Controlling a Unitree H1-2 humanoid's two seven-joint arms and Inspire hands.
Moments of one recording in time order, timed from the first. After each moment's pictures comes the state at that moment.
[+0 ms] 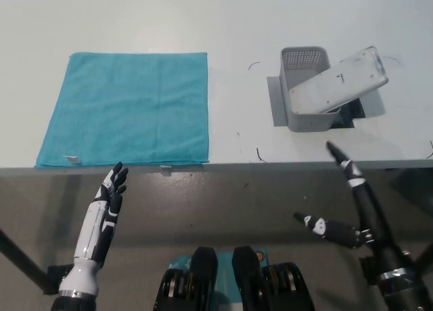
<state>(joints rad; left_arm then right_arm) -0.12 0.12 0.01 0.20 0.14 -0.37 0.05 -0.14 -0.16 0.12 -0.01 -0.29 -0.28 -0.05</state>
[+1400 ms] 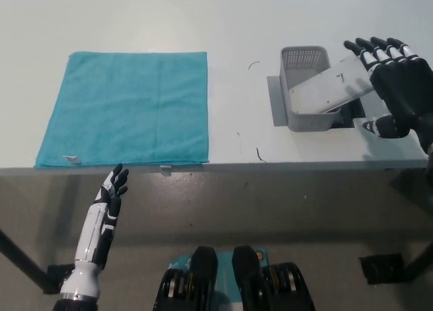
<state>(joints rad) -0.11 0.12 0.01 0.23 0.12 -0.42 0.05 -0.59 -0.47 0.25 -0.12 -0.99 0.18 0.41</state>
